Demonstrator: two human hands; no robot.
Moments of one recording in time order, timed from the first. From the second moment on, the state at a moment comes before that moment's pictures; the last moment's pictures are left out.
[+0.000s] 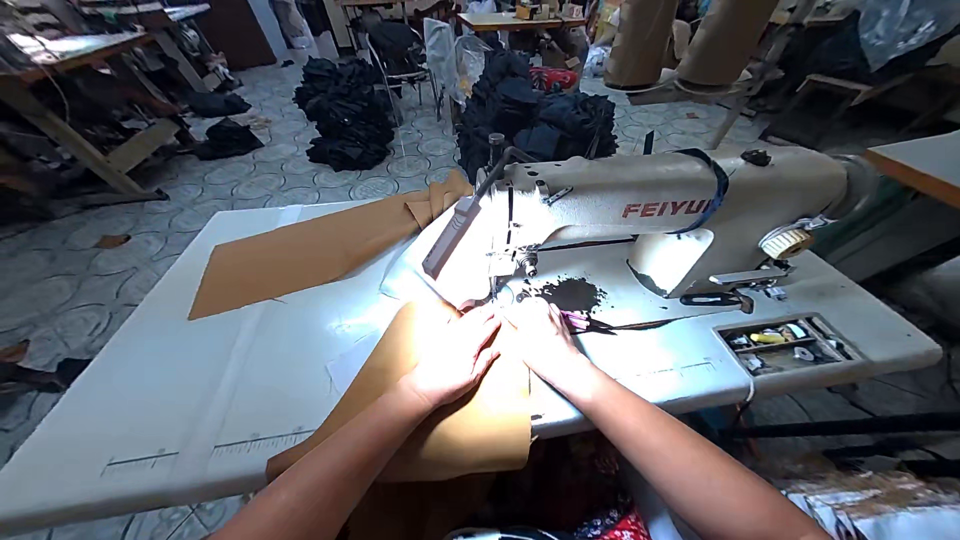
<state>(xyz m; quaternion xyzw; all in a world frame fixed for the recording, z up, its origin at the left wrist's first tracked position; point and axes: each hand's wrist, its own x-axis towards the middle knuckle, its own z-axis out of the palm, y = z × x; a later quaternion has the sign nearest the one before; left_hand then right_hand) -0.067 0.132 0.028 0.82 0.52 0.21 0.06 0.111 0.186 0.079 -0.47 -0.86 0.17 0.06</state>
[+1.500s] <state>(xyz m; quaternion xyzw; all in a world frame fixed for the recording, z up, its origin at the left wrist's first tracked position) 0.003 0.012 0.026 0.77 0.59 0.25 -0.02 0.107 0.226 0.039 -0.43 -0.87 0.13 0.23</state>
